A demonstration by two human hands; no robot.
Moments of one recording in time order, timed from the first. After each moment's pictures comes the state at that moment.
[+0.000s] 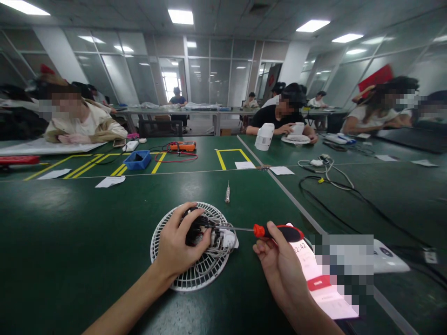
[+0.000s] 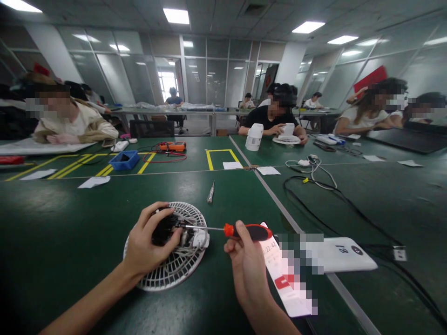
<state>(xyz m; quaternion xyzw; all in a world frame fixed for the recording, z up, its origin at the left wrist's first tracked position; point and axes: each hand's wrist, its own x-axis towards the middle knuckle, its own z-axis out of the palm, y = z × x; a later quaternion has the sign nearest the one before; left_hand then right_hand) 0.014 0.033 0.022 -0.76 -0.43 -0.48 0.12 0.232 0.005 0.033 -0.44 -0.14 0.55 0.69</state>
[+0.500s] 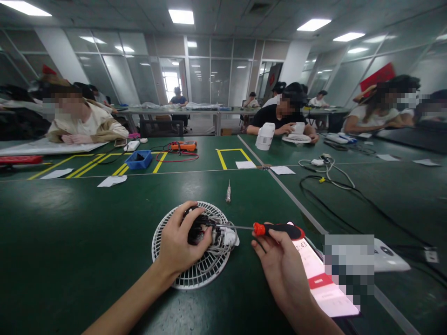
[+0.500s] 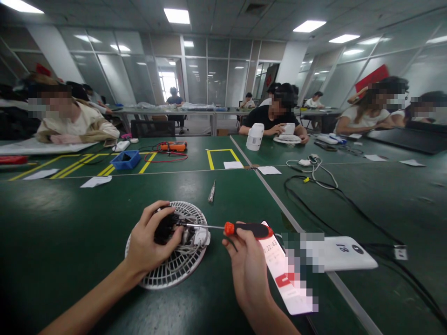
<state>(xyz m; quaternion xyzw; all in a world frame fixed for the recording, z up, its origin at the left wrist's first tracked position) 0.014 0.032 0.022 -0.76 -0.44 -0.47 0.12 0.227 -0.001 0.046 -0.44 -0.08 0.56 0.70</state>
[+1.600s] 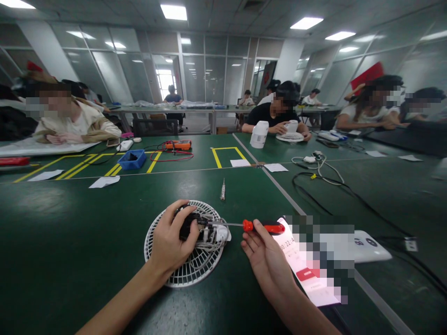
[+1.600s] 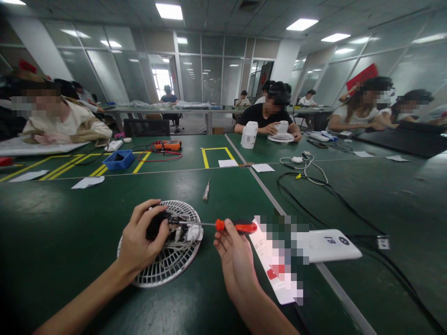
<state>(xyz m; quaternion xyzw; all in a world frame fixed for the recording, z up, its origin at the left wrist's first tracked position) 0.011 0.032 0.021 -0.75 -0.45 -0.47 0.12 0.227 0.002 0.028 -0.45 -0.06 0.61 0.65</state>
